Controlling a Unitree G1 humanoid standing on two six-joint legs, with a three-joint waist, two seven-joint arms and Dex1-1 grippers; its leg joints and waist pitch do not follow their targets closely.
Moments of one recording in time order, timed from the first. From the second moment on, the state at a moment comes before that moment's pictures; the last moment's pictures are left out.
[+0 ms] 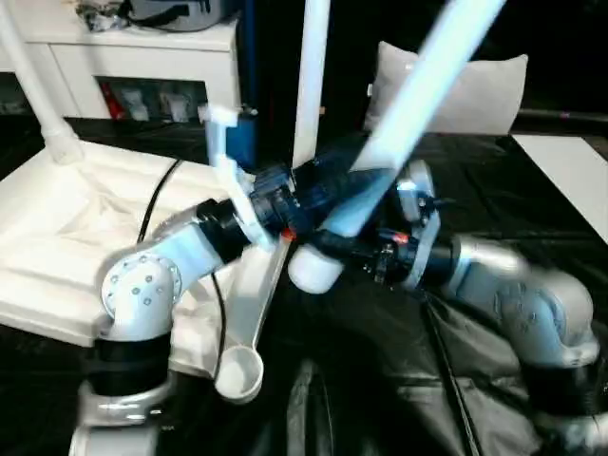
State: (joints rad) left arm -0.55 0.09 0.16 -0.21 -1.03 0.83 -0.66; right arm -0.38 -0.29 0.01 -0.15 0.73 0.80 0.72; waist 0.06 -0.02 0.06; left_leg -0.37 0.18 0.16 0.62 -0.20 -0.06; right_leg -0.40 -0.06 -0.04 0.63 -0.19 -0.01
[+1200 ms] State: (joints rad) left arm 0.02 0.17 0.05 -0.47 -0.26 0.54 -0.09; right arm -0.01 -0.09 0.12 -0.36 0.34 0.54 0.21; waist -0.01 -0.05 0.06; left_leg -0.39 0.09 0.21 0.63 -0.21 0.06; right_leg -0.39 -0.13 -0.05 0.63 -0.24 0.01
